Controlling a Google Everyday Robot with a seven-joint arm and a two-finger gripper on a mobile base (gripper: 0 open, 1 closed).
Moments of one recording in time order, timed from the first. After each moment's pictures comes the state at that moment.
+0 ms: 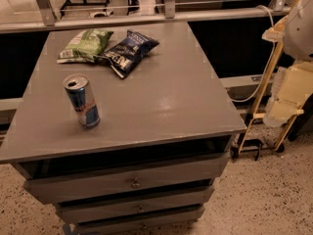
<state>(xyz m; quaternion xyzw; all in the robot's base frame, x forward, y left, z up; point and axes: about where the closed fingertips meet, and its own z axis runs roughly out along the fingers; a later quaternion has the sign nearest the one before) 0.438 -0.212 0.992 -0.60 0.78 -0.05 0.18</state>
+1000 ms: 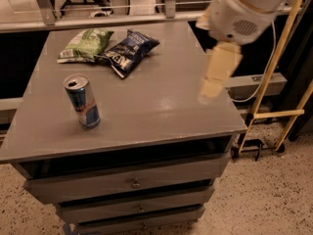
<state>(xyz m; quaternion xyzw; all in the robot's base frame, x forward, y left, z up) 0.491 -0.099 0.993 -0.67 0.71 -0.01 0.21</state>
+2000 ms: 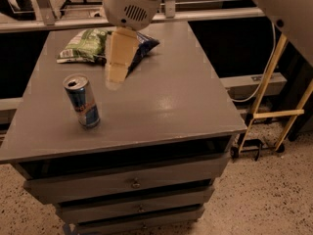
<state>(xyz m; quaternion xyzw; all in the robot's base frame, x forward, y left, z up) 0.520 0.080 1.007 -0.75 0.60 0.08 0.27</state>
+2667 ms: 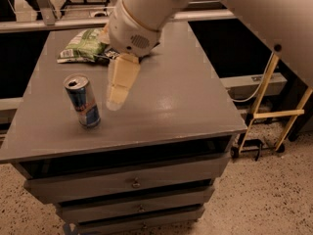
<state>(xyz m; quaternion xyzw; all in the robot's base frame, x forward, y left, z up) 0.510 0.089 0.965 -0.75 0.58 0.15 0.27</state>
